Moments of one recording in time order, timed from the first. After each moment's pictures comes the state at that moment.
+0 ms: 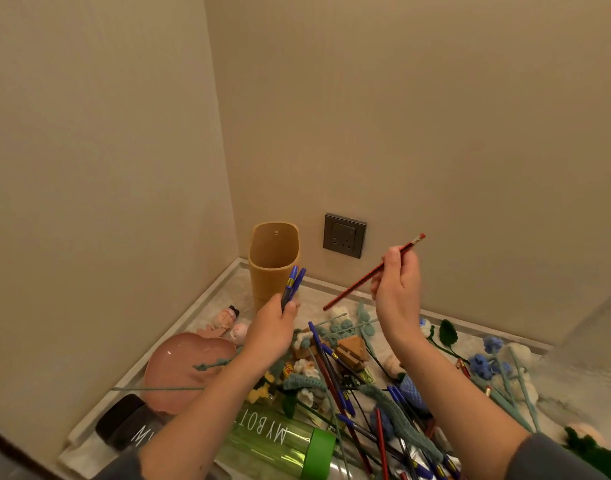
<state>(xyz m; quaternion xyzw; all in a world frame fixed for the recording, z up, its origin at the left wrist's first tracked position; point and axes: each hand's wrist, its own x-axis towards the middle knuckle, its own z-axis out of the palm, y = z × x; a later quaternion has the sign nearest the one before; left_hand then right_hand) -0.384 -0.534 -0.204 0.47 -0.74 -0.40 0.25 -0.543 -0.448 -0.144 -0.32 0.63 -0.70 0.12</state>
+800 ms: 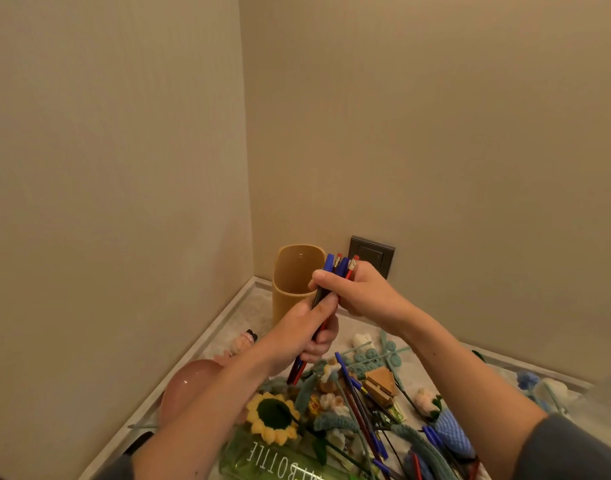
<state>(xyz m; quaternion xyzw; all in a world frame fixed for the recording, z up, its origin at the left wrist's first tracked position) -0.365 -0.568 -0.154 0.13 -0.62 -0.76 0.16 -0.509 -0.514 -0.098 -0.58 0.57 -0.45 0.36</state>
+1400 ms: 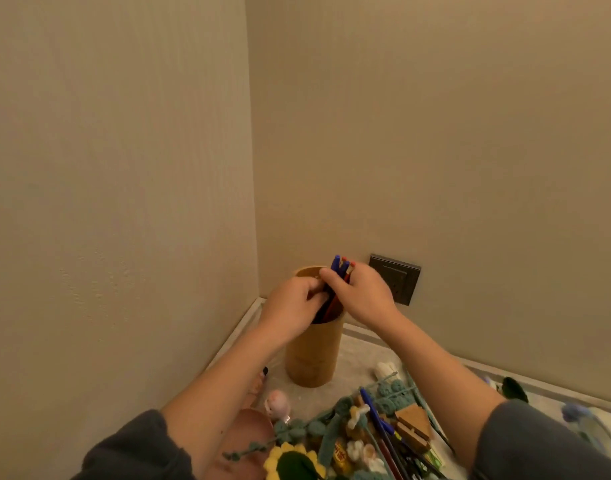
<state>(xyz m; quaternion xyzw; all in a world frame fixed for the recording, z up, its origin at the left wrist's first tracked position) -0.391 -0.674 -0.151 0.35 -0.86 -0.29 0.24 -0.519 -0.611 -0.136 -0.53 0.76 -0.36 0.06</state>
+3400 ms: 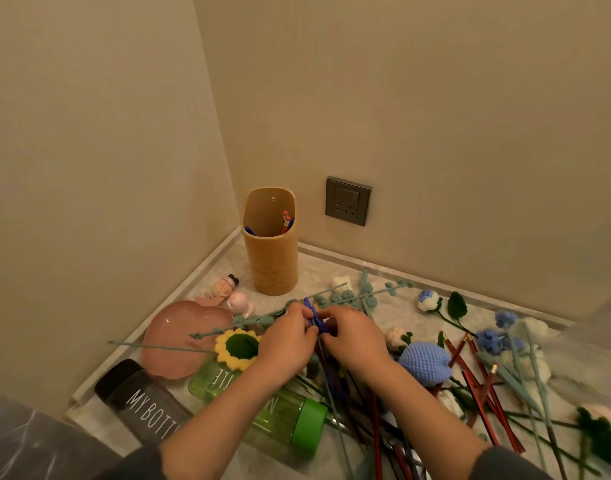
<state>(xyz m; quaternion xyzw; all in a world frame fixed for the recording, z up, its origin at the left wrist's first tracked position) -0.402 -0.490 -0.246 0.51 -0.80 -0.31 0.10 -0.527 -0.434 -0.253 -0.58 0.77 -0.21 0.16</state>
